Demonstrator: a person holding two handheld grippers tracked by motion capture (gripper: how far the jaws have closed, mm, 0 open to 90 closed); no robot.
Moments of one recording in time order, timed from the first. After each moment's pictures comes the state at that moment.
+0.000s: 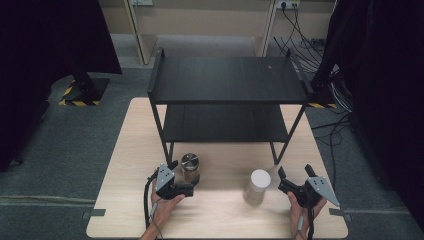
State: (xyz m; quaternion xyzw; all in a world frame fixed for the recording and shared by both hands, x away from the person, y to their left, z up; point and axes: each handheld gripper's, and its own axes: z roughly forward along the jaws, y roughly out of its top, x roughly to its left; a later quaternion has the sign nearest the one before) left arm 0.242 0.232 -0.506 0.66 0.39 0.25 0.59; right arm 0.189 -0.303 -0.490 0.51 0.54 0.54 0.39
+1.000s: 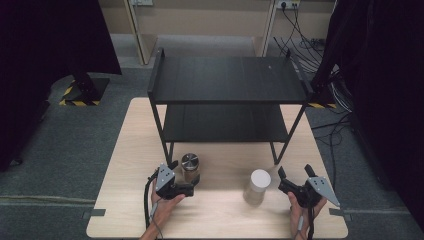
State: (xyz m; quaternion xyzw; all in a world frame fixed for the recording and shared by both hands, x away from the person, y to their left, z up) left arm 0.242 0.231 -0.505 0.67 0.39 0.25 0.58; right arm 0.189 -0.304 -0.491 0.51 0.54 0.54 0.39
